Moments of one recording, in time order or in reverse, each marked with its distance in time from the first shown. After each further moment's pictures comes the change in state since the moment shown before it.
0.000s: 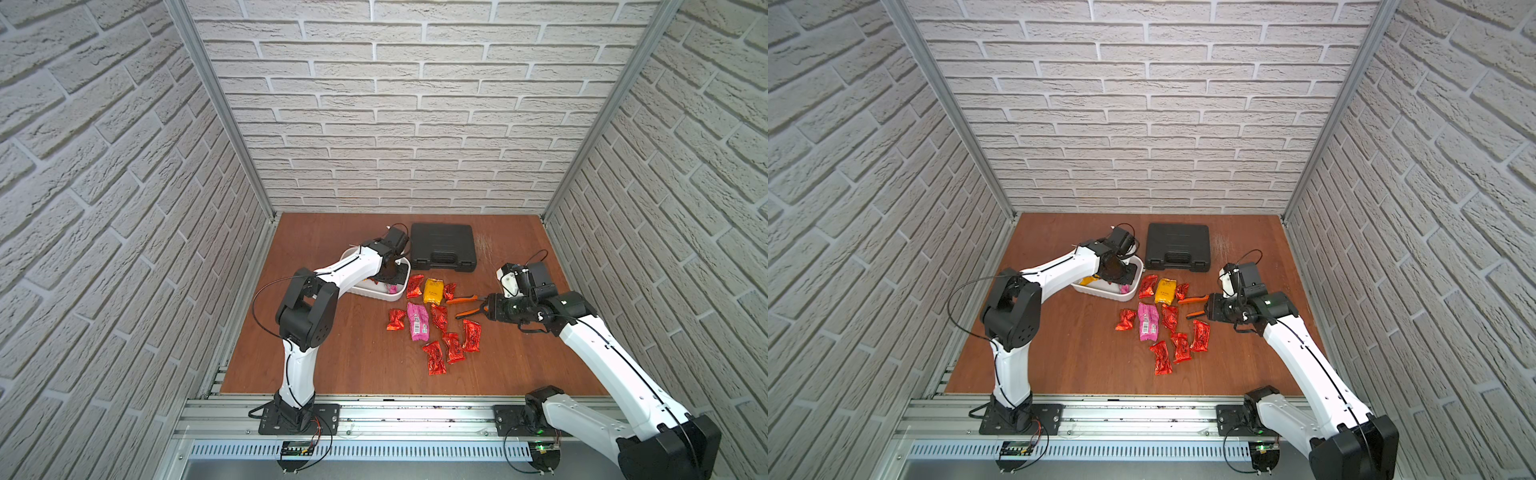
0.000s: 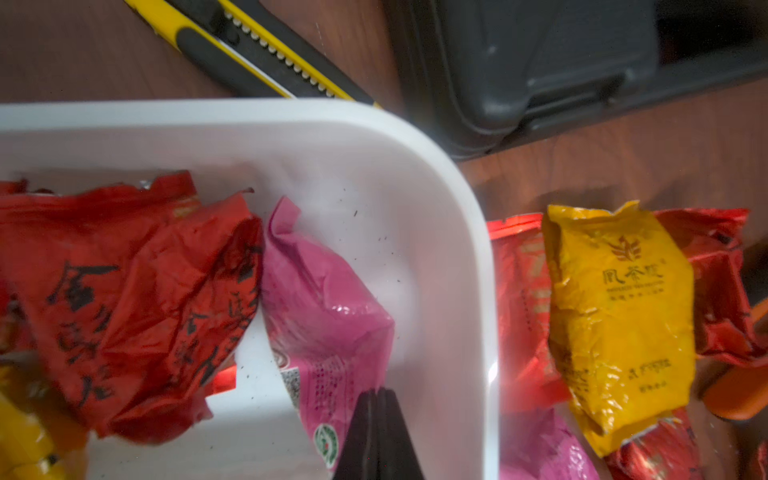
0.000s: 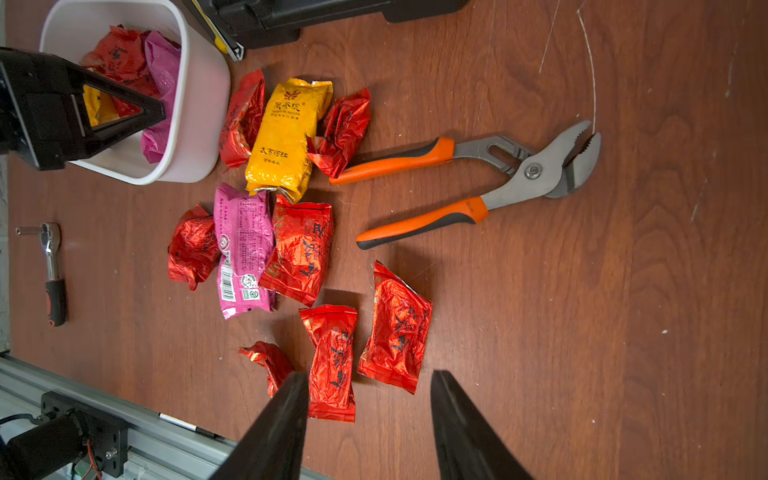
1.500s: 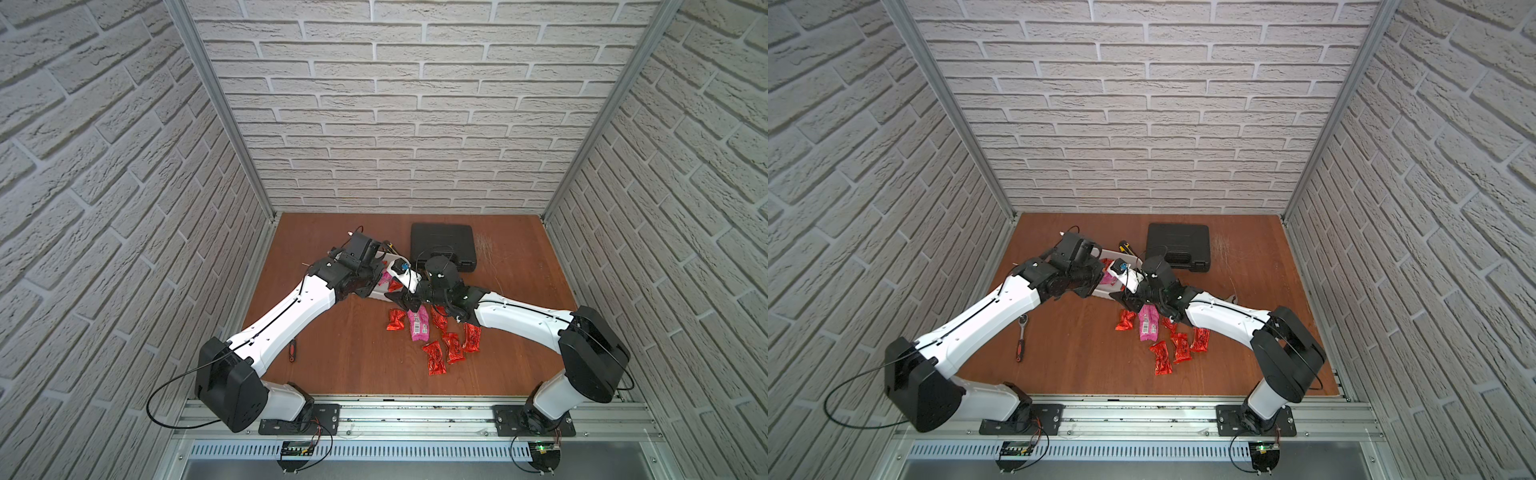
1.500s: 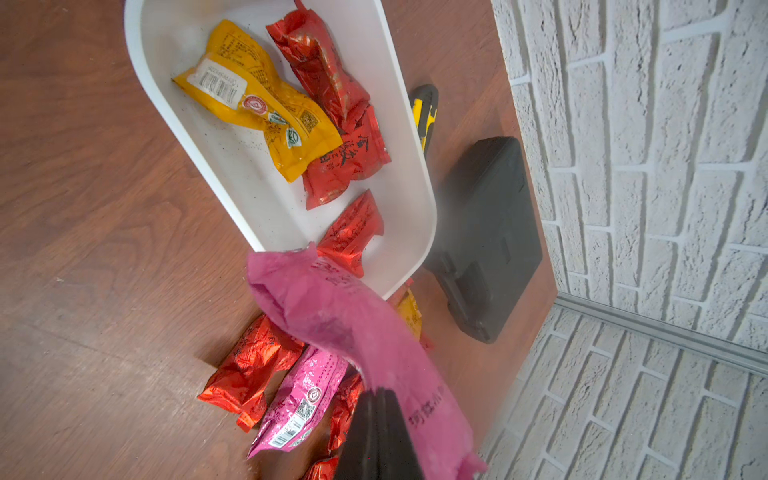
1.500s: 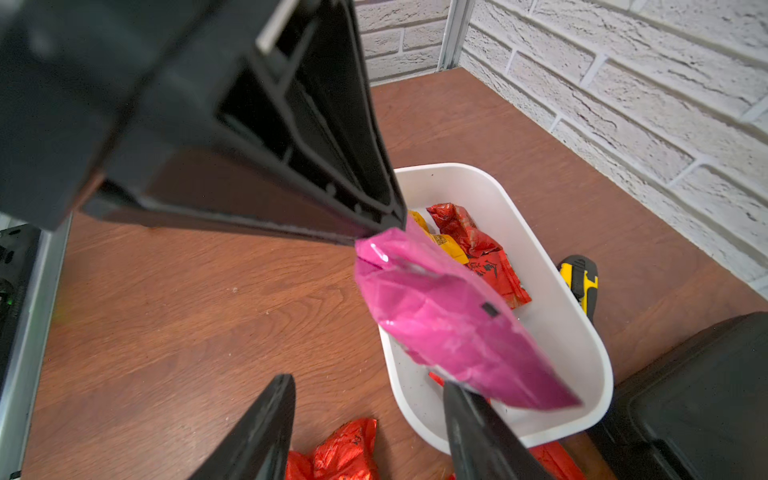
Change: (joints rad) left arm -0.006 -0.591 -0.307 -0.014 -0.084 -1.190; right arm 0.502 0.566 0.083 1.038 -0.083 -0.606
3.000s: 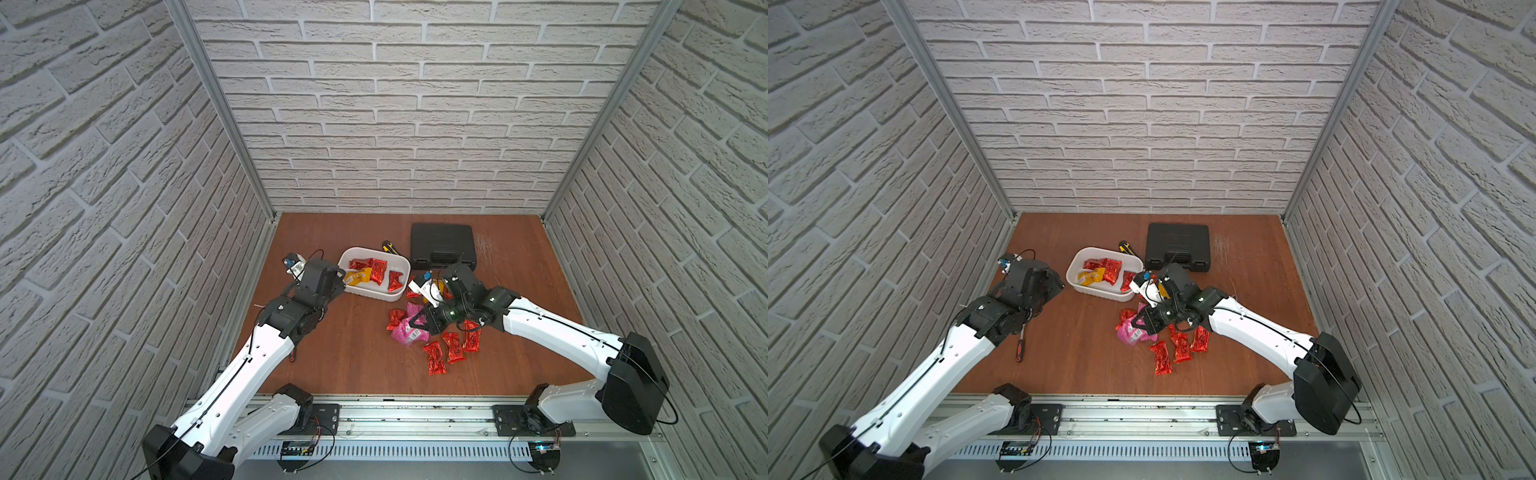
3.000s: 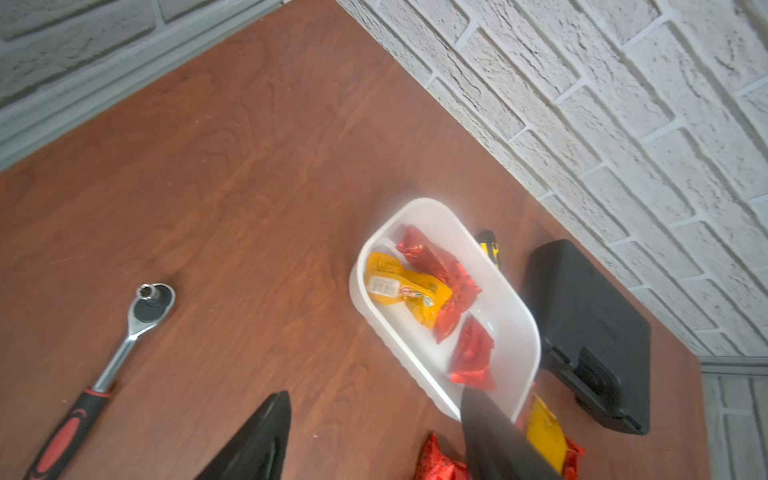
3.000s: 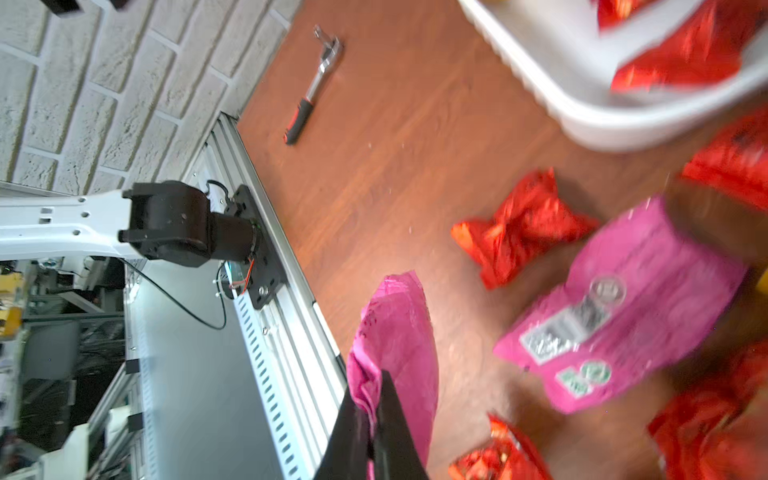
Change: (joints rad) left arm 0.163 -0.426 -0.301 -0.019 -0.334 0.515; right arm -0.014 -0.229 -0.048 -0.634 -0.297 0.520
